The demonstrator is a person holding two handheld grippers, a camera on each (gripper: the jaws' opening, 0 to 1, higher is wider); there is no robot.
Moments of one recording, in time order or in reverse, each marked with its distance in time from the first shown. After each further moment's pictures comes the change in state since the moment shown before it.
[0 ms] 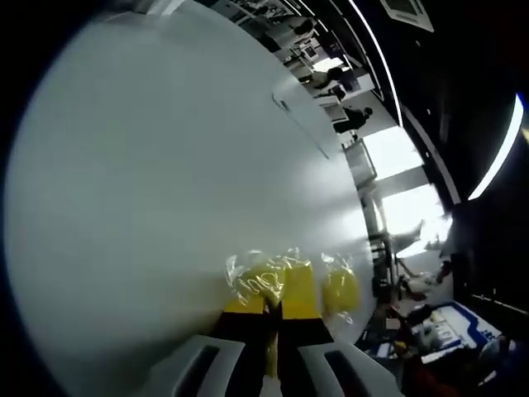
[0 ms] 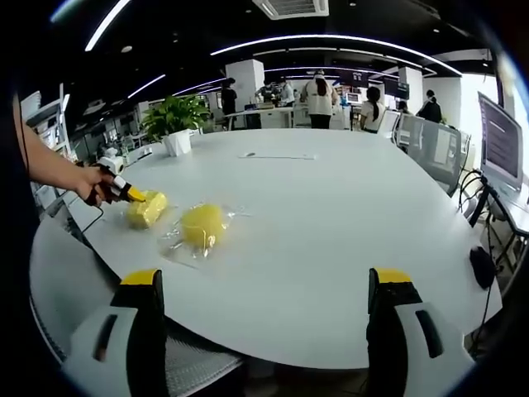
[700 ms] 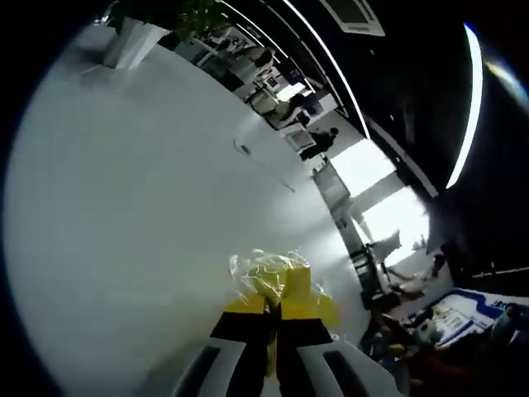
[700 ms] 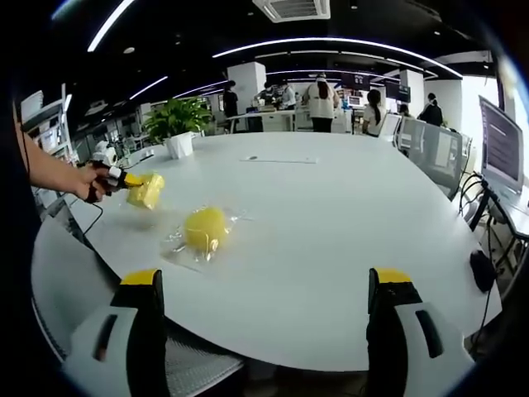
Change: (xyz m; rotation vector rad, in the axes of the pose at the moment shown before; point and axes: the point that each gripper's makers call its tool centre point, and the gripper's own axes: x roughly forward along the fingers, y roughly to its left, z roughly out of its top) left arm -0.036 -0.053 0.031 0.191 -0.216 -0.117; right arm -0.001 0.002 0.005 -0.009 -0.014 0.008
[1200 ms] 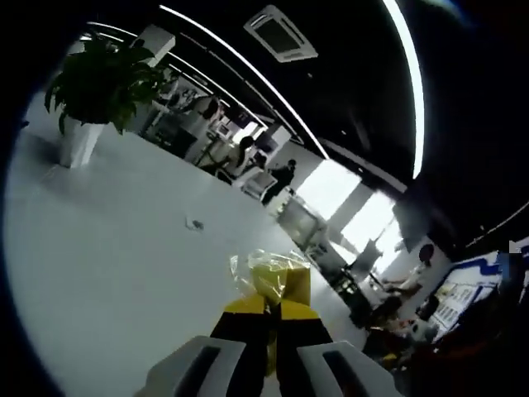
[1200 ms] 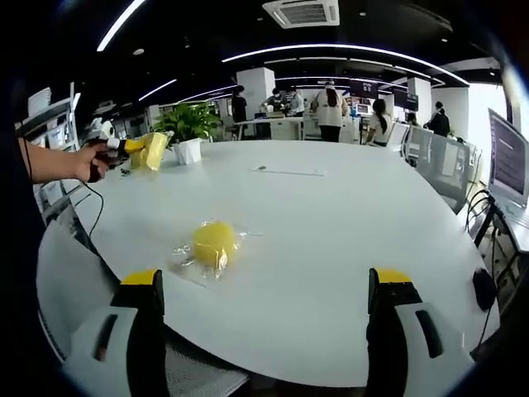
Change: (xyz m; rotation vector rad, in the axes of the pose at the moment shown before) left arm -0.036 -0.093 0.073 0.311 -0.204 -0.120; right arm 0.006 0.013 0.029 -0.033 -0.040 0.039
